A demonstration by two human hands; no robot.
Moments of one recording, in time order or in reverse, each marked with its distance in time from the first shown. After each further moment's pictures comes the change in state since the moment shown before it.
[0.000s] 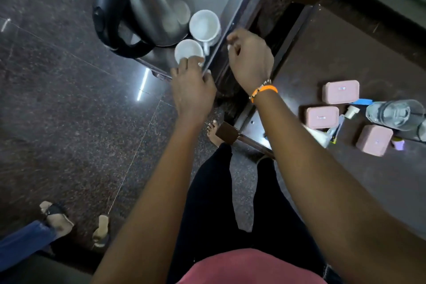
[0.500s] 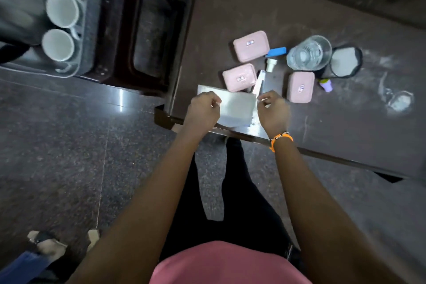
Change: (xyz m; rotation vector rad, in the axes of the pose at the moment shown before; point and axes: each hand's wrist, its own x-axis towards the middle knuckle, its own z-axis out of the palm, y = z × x) left_hand -0.145 0.108 0.164 -0.039 -0.621 0.077; right_hand -0.160 0.294 -0.073 0.234 0.017 0.694
